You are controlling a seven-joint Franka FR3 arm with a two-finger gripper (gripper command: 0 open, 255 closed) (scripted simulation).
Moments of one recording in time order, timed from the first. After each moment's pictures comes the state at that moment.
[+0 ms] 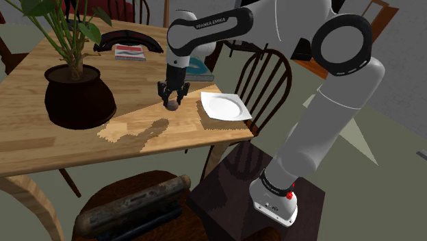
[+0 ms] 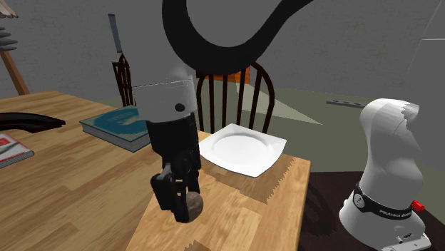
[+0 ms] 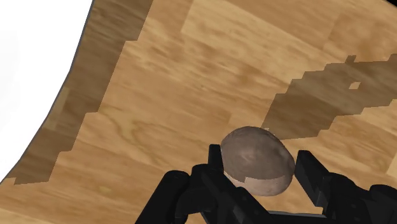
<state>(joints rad) 0.07 0.02 0.08 -2.07 0.20 1.99 0.23</state>
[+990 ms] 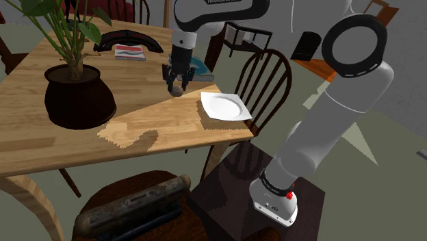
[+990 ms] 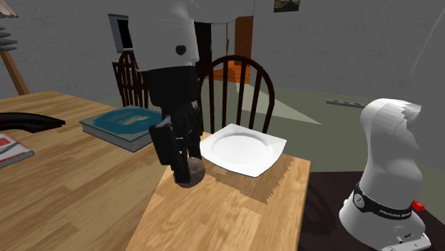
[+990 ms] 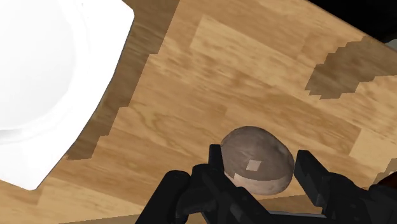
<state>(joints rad) 0.05 -0.05 0.06 -1.97 0.19 1.82 0.23</state>
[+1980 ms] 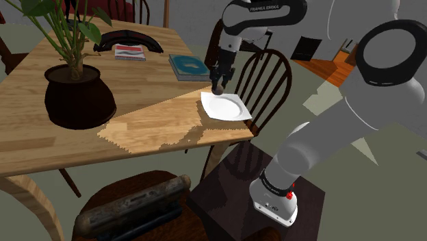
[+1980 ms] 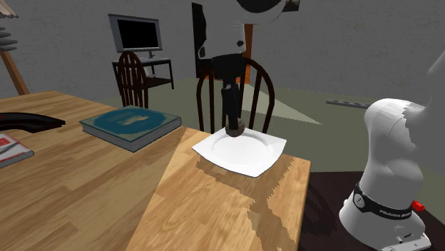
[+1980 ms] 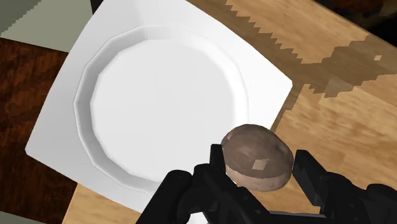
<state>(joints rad) -0.10 -0.31 -0.13 -2.22 0.10 1.76 -0.07</state>
